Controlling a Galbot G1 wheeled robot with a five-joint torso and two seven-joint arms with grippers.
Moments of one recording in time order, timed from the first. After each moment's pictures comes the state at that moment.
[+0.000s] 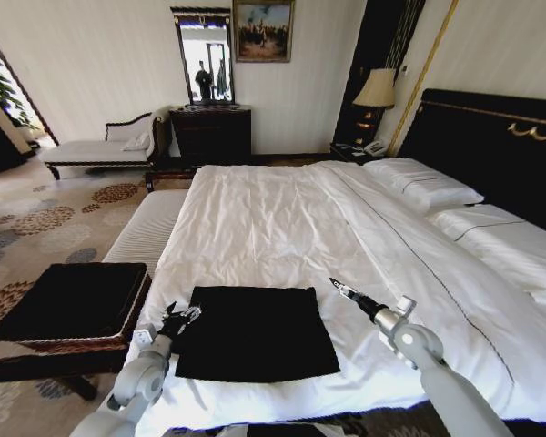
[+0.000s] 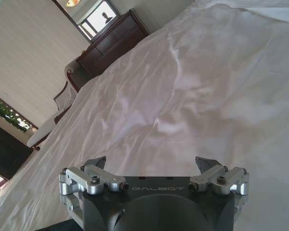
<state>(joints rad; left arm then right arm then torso) 1.51 -1.04 -0.44 -1.95 -0.74 0.16 -0.24 -1.22 0.99 0.52 1.61 1.17 -0.36 -0.17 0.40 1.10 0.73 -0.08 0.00</state>
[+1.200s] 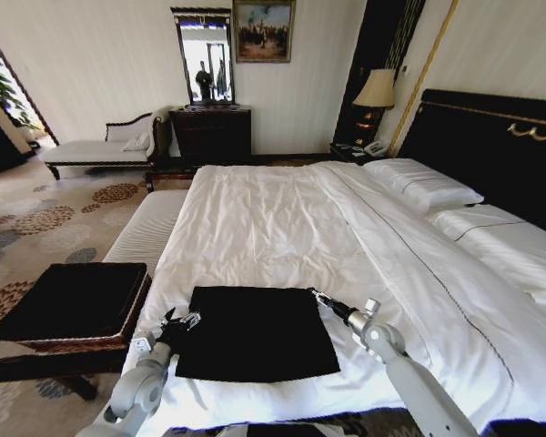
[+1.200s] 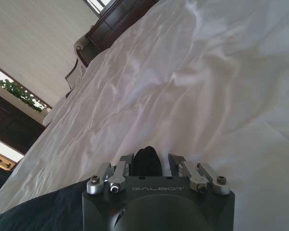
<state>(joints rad) 1.56 -1.06 -0.47 -1.99 -0.74 0.15 -0.24 -1.15 1.05 0.39 1.50 1.11 -0.37 -0.23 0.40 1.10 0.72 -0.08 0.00</state>
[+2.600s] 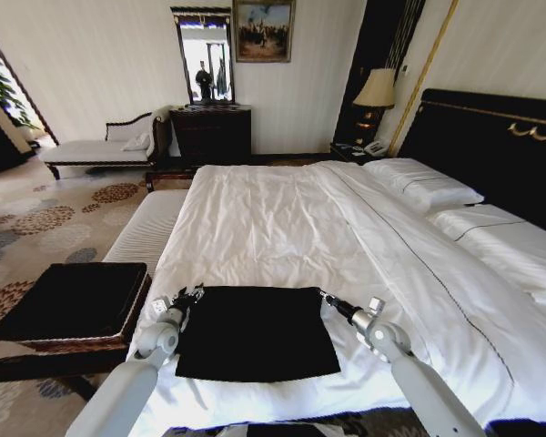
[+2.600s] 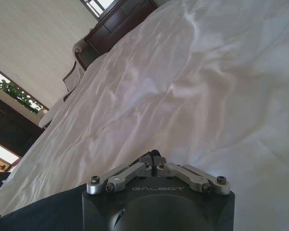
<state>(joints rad) 1.17 -1.05 -0.29 -1.66 -0.87 0.22 -0.28 -1.16 1.03 0.41 1.53 1.11 -0.37 -0.21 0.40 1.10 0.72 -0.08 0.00</state>
